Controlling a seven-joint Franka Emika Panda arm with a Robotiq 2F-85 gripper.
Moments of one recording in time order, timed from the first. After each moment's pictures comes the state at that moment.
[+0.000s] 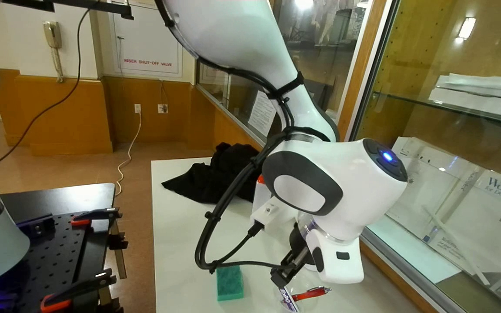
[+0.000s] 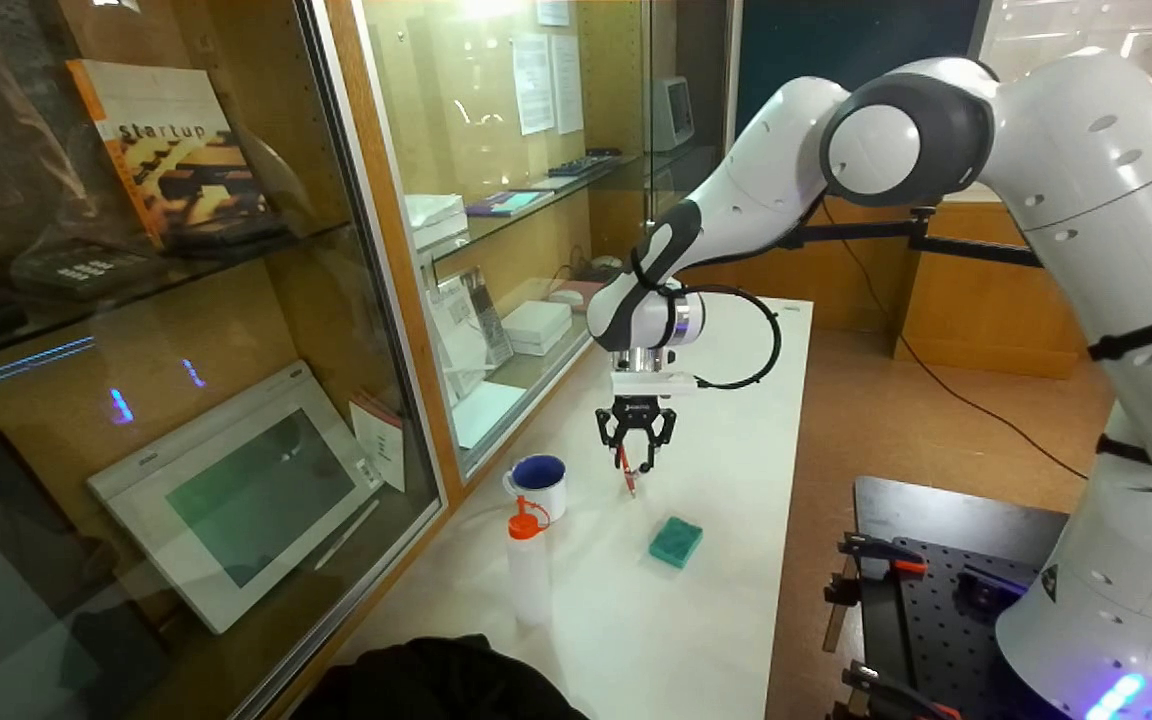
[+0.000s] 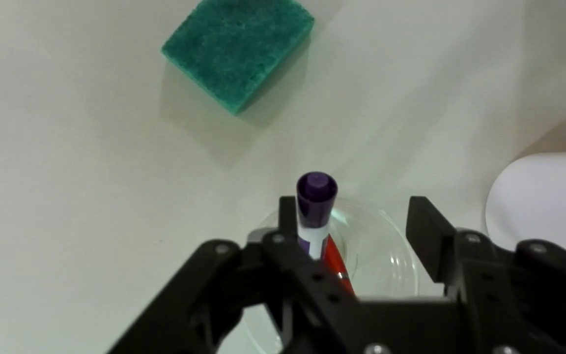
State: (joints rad) arm -0.32 0.68 -0.14 -1.86 0.48 2.32 0.30
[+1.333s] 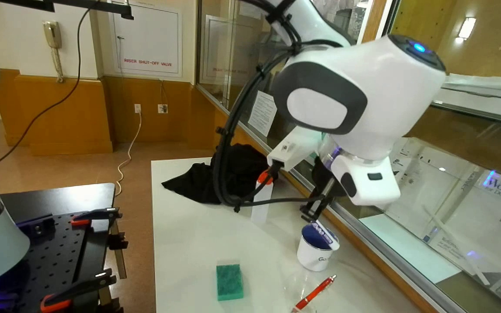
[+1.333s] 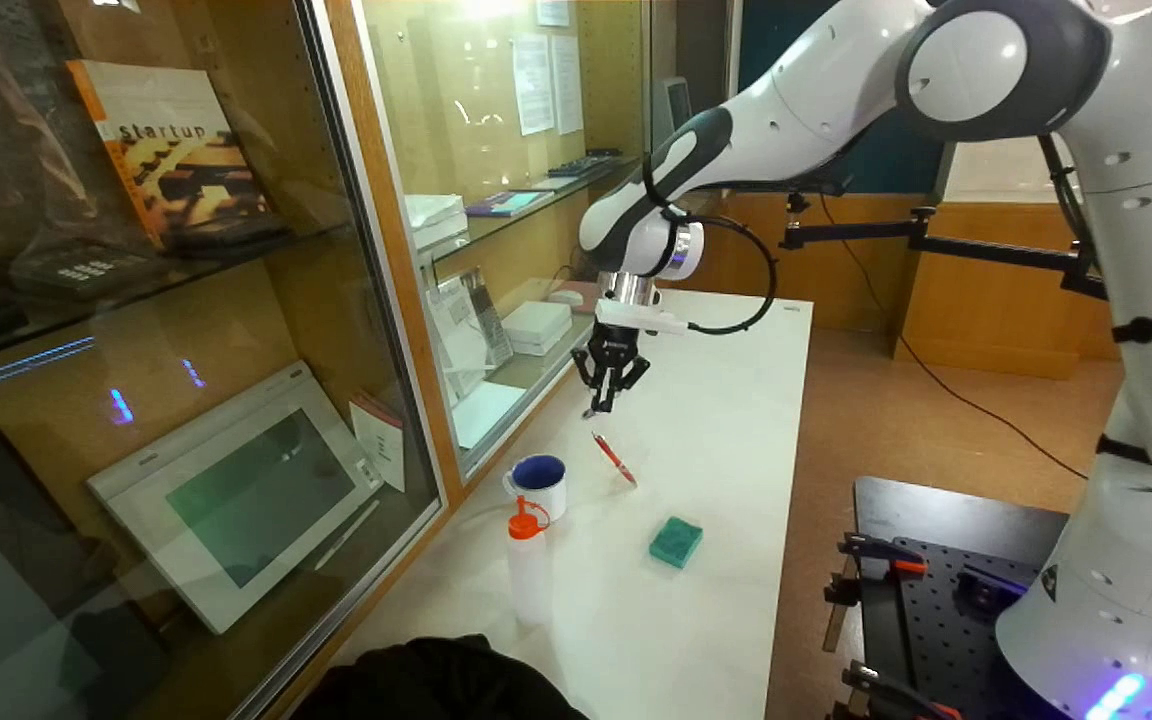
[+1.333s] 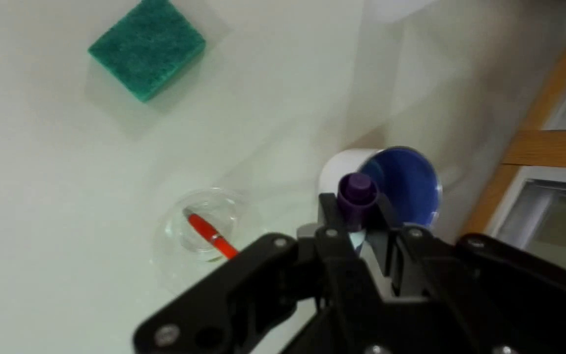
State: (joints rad) arm -0.32 0.45 -0.11 -1.89 0.54 2.25 0.21
